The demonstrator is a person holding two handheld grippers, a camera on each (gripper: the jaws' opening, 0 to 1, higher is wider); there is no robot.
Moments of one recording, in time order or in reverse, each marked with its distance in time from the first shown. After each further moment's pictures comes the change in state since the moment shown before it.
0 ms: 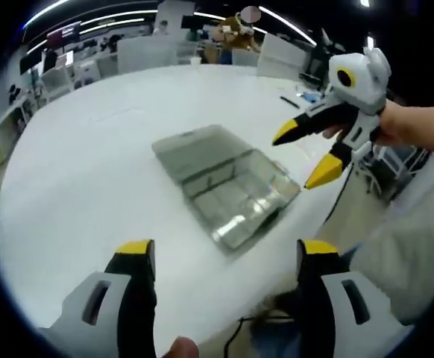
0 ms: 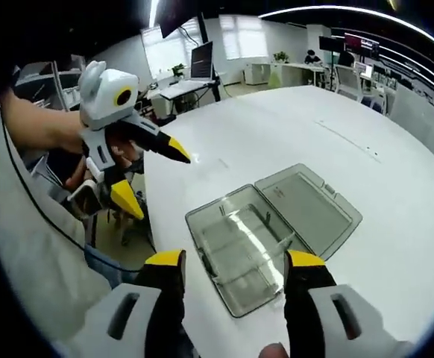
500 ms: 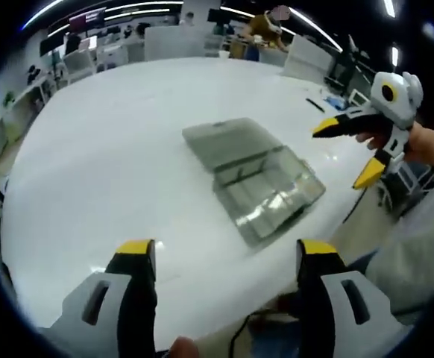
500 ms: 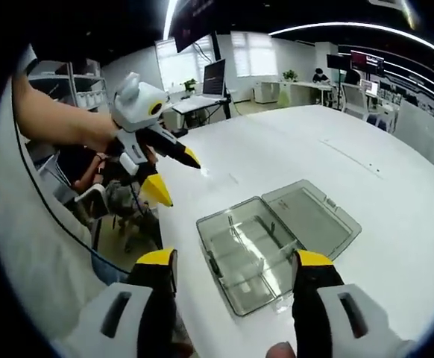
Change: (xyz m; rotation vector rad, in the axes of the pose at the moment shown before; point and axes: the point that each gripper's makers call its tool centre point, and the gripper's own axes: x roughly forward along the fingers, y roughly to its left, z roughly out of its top) left arm -0.009 0.032 -0.013 -0.099 0.035 0.102; right arm -0.014 0.008 0.005 -0.047 -0.106 0.037
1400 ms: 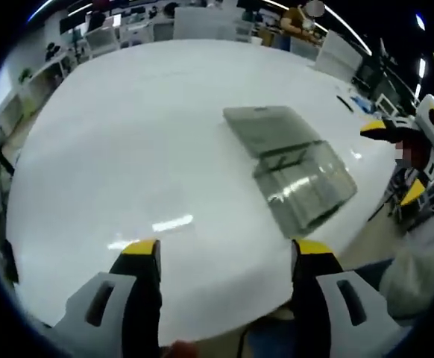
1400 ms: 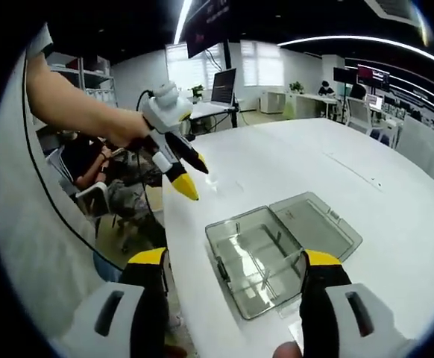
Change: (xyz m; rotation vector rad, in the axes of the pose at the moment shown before) left arm 0.010 0.047 -0.011 -0.105 0.102 0.091; right arm -0.003 0.013 0.007 -0.060 -0.030 -0.014
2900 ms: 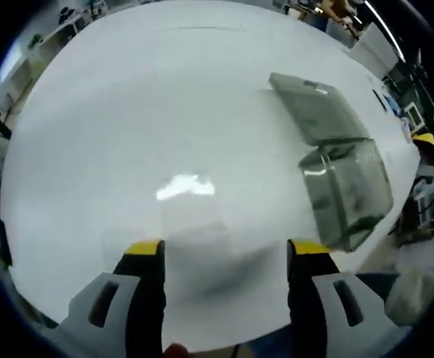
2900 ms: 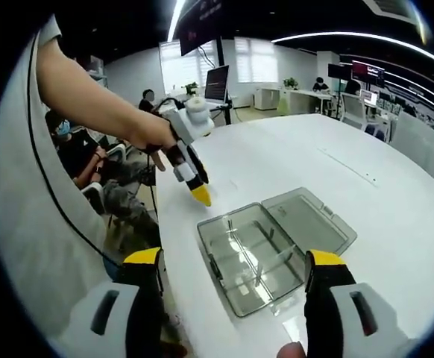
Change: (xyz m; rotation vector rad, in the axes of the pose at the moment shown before) left arm 0.046 0.030 -0.018 -0.136 0.198 0.066; right arm -0.001 -0.009 -0.002 0.028 0.010 -0.020
